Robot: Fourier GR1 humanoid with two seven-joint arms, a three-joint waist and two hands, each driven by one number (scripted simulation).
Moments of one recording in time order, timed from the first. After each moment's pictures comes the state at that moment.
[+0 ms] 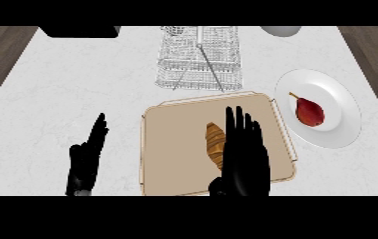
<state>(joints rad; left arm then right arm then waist) 0.07 0.22 -0.22 -1.39 0.09 0.32 0.01 -0.18 -0.04 0.70 -1.79 1.11 0.13 1.15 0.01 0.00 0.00</state>
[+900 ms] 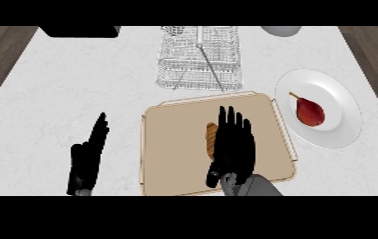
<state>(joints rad) 0.06 0.20 -0.20 -1.38 0.07 0.30 0.01 -0.29 -0.02 0.65 -1.57 0.95 0.19 1.18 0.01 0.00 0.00</state>
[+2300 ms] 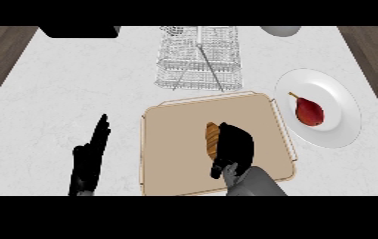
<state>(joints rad) 0.08 0.17 -0.19 -1.39 0.03 0.29 0.02 -0.30 -0.02 0.60 -1.38 0.83 0.16 1.15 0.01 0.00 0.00</state>
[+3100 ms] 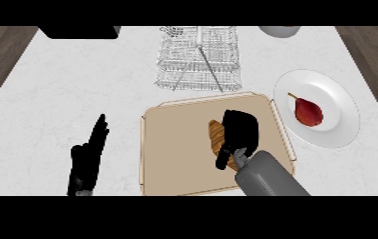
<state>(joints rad) 0.08 0.15 -0.15 -1.37 0.01 0.26 0.00 -0.40 -0.09 0.58 -1.24 0.92 0.10 0.93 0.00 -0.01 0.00</state>
